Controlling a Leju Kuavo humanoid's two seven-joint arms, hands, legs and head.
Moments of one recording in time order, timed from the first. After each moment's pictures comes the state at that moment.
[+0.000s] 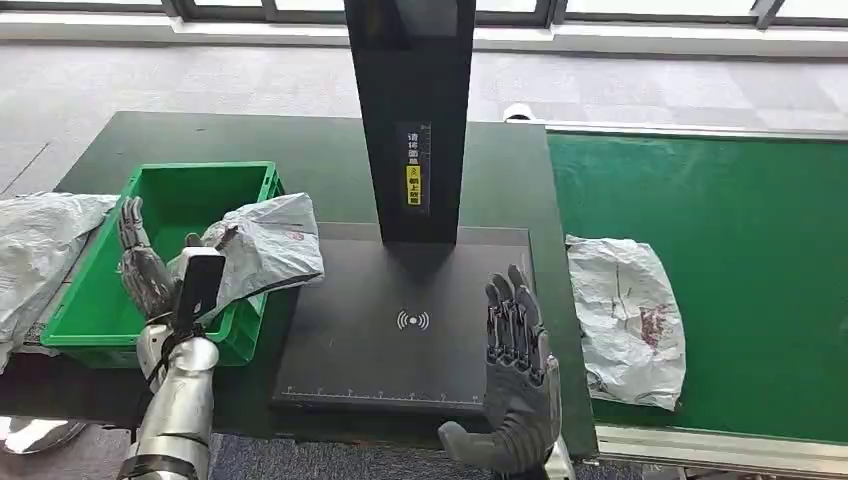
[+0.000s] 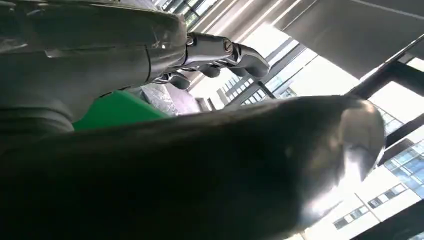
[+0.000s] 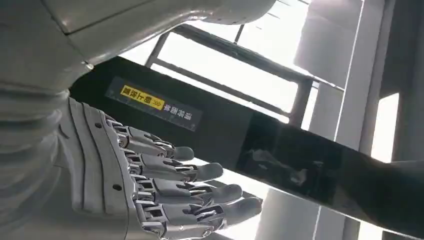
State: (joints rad) left arm -0.38 -0.14 0.35 -1.03 -0.65 0.65 -0.52; right arm -0.05 -0.05 0.83 -1.55 0.18 -0.70 -0.70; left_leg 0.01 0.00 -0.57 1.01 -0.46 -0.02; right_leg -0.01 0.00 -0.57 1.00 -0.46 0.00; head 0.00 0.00
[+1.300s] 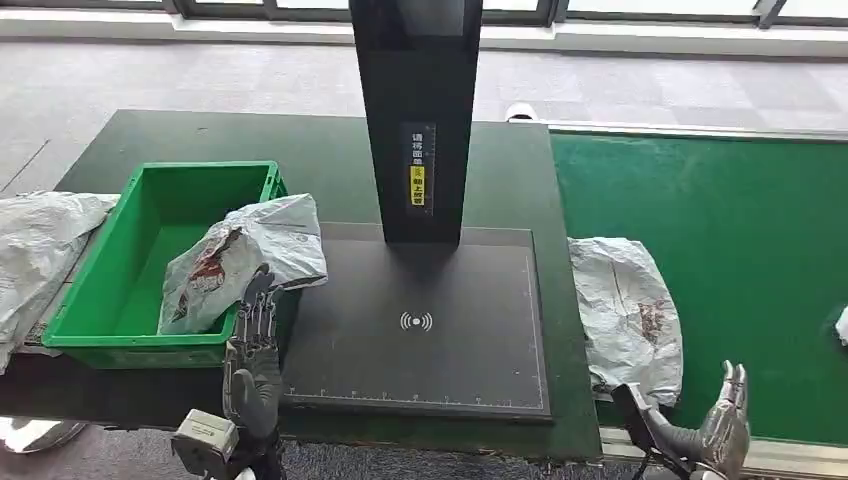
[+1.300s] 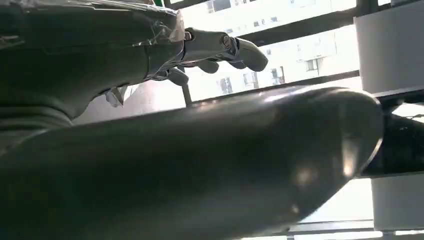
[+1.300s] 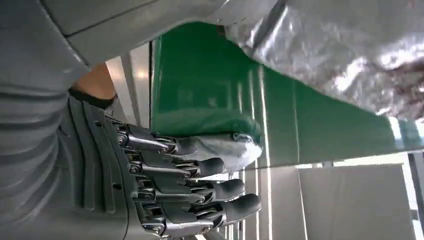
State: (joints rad) left arm 0.20 -0.28 -0.13 -1.66 -0.20 0.05 -0.70; right arm -0.01 0.09 -0.54 -0.90 1.35 -0.67 -0.16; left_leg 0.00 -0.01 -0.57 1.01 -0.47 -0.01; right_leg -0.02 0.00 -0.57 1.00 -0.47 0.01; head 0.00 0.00
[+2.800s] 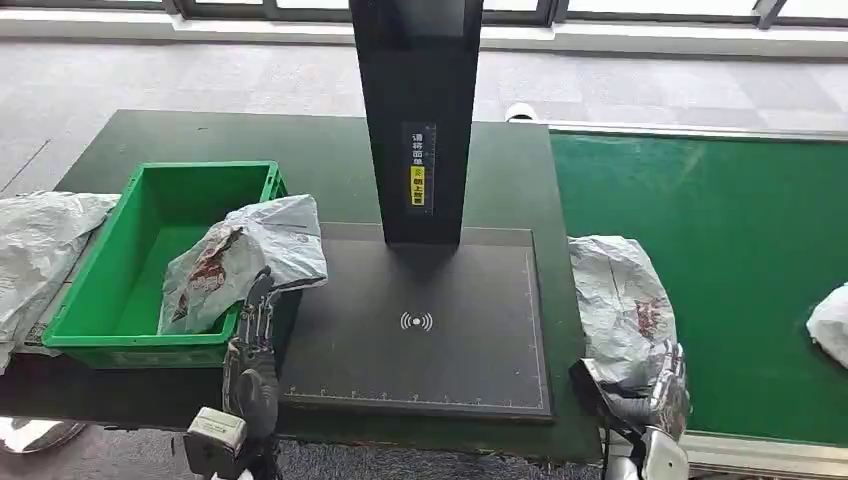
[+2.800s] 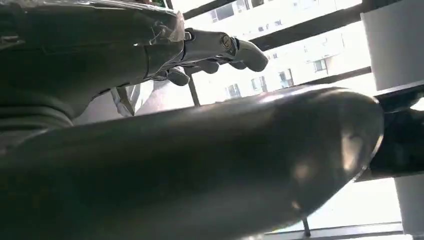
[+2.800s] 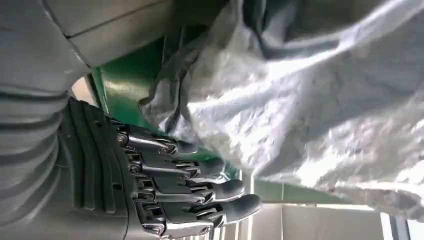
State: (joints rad) left arm 0.20 -0.29 -0.09 -1.65 -0.27 0.07 -0.68; right arm -0.18 0.09 -0.43 -0.60 1.42 -0.59 -0.02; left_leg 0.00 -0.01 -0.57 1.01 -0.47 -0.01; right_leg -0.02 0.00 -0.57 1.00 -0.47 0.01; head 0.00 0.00
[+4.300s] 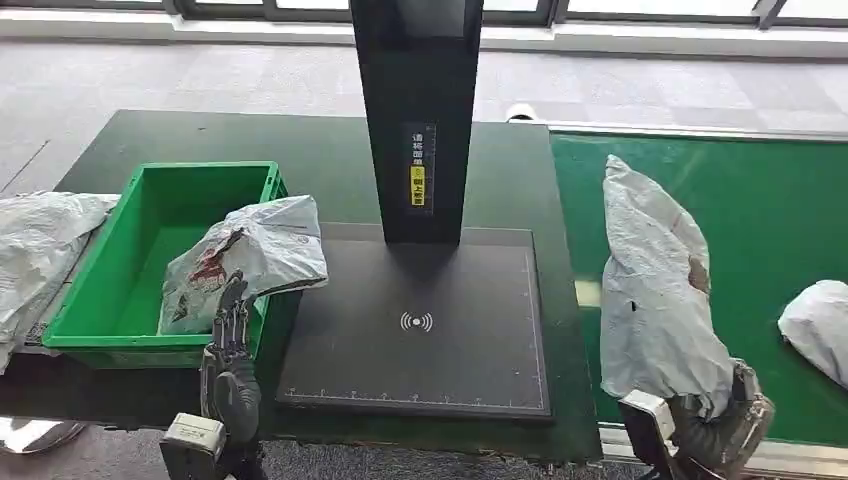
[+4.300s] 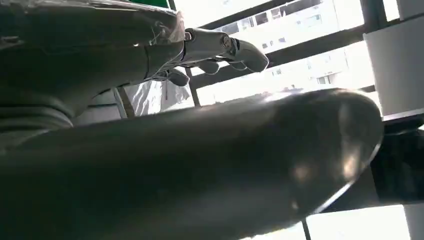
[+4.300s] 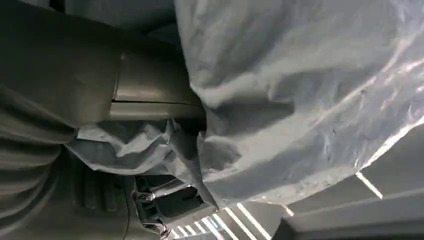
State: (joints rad) left arm 0.23 -0.30 -0.04 -1.68 -0.26 0.08 -0.69; right arm 0.17 0.27 -0.37 -1.46 0.68 -0.70 -0.70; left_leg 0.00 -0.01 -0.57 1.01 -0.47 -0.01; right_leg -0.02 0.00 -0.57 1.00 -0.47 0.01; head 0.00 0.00
